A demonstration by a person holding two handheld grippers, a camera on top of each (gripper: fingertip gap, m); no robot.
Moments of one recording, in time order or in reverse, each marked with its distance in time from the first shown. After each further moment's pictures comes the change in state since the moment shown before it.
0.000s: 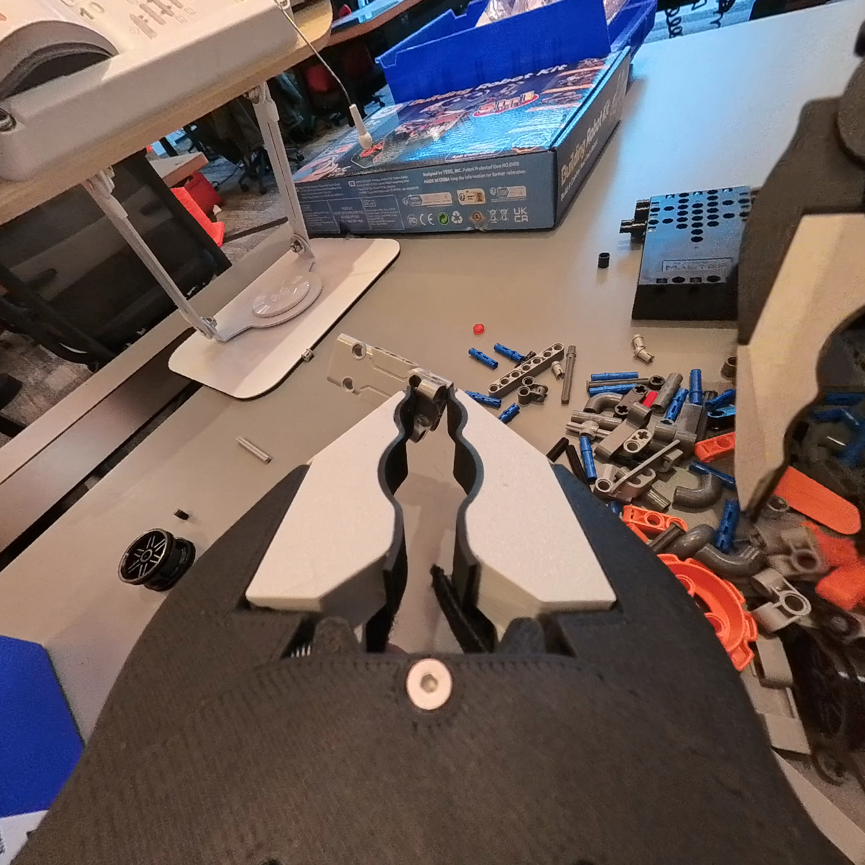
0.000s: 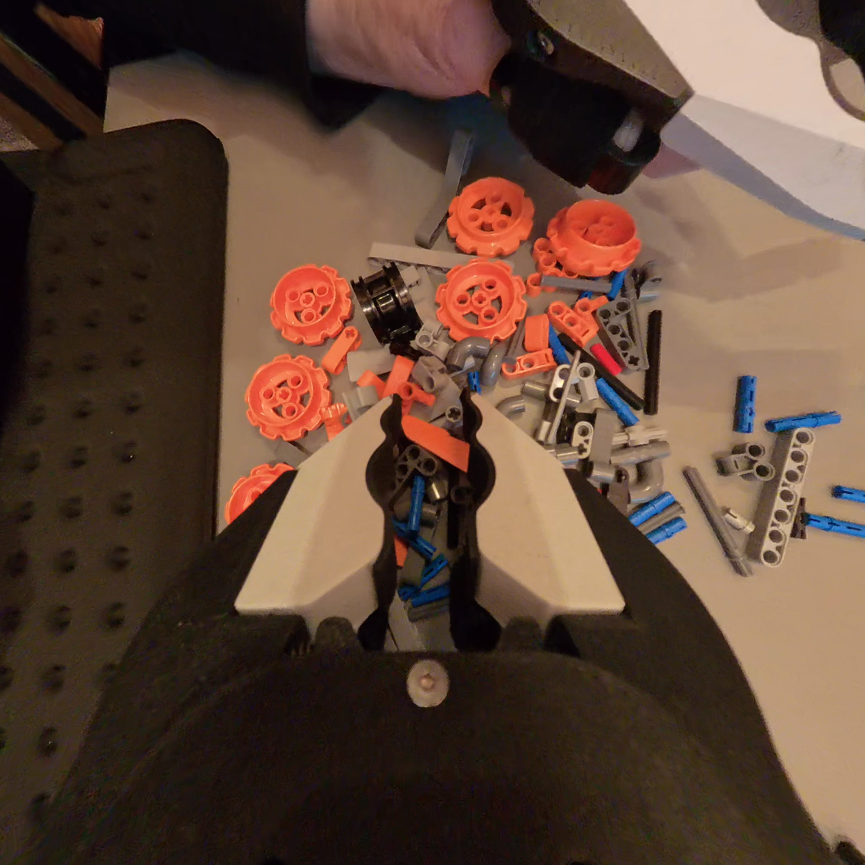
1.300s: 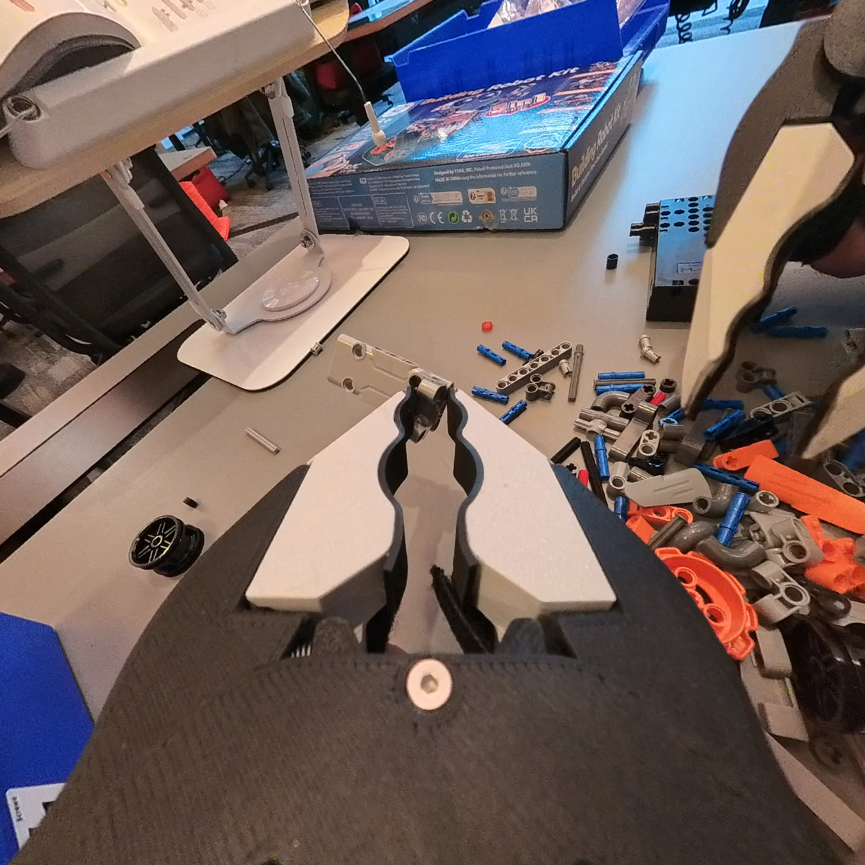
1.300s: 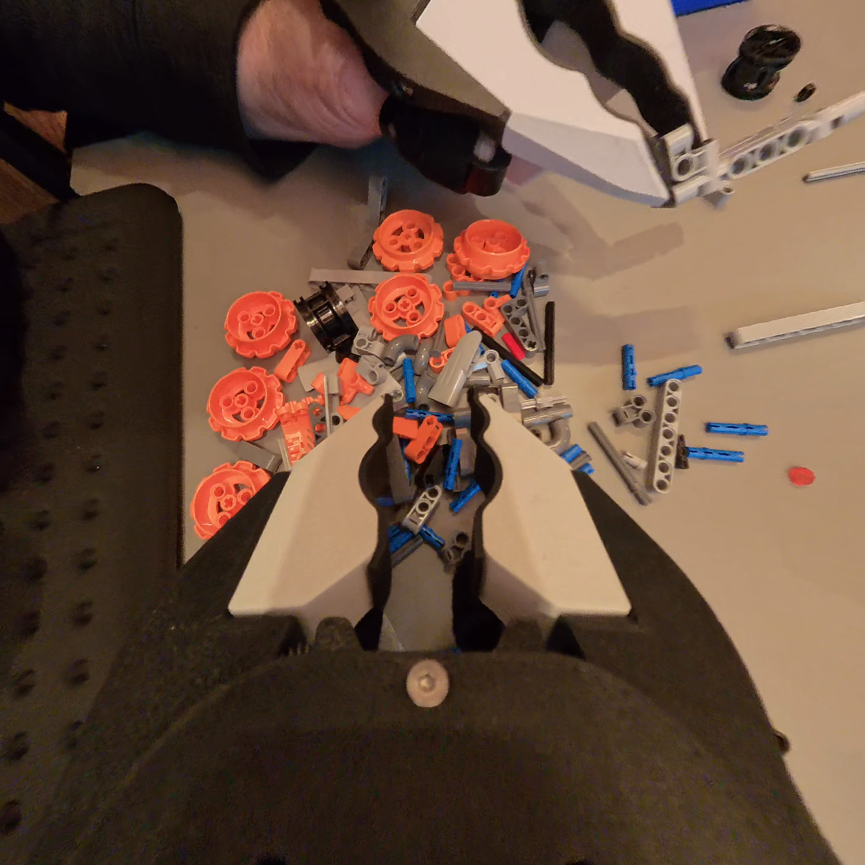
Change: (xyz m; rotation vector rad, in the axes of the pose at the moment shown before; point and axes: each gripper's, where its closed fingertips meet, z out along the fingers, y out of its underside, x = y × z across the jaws) left arm -0.005 0.001 -0.004 0.000 -0.013 -0.019; right arm 0.029 -0.003 -0.027 0.100 0.104 0.061
